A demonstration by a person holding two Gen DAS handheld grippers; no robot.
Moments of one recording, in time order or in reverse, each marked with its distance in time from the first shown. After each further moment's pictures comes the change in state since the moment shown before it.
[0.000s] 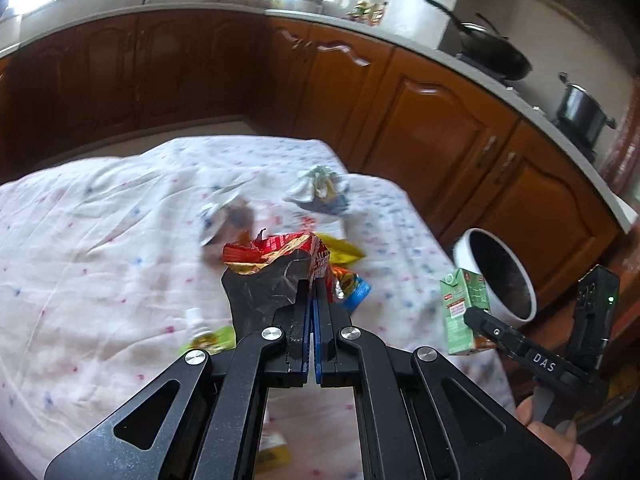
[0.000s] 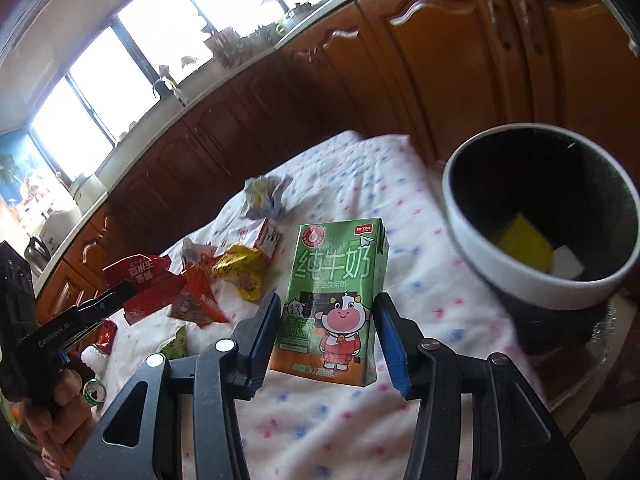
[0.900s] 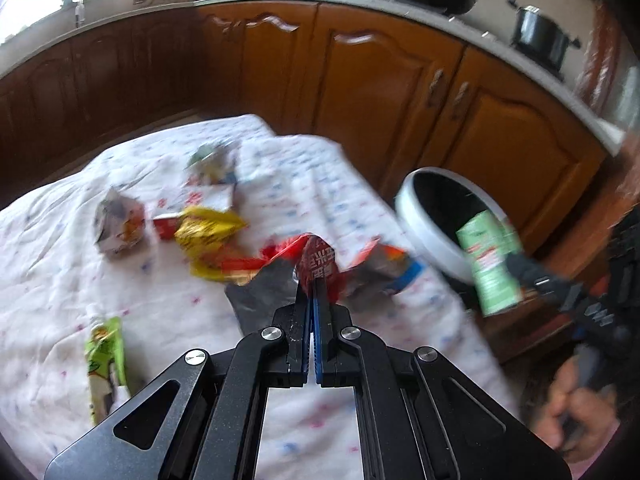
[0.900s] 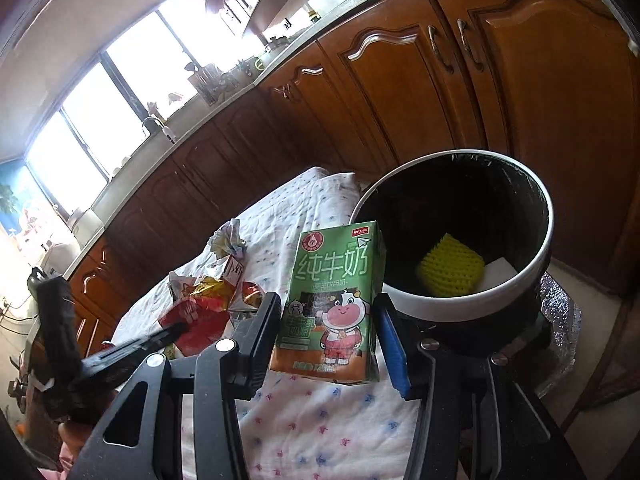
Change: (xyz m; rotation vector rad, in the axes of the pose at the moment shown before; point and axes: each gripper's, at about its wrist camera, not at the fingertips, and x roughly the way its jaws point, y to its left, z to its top) left arm 0.052 -0.092 -0.025 0.183 0.108 0.006; right arm -0.055 -0.060 0.003 0.054 -0.094 -0.014
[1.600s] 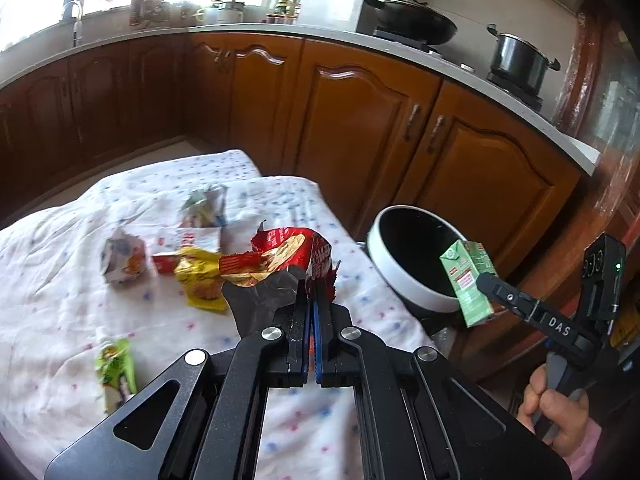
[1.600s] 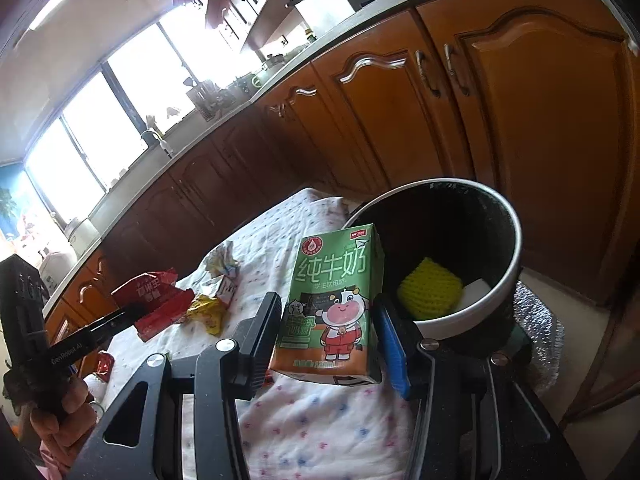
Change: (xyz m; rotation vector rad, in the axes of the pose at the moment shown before) left arm -0.048 -0.017 0.023 0.006 -0.109 -0.093; right arm -0.027 -0.019 0.012 -0.006 -0.060 -0.028
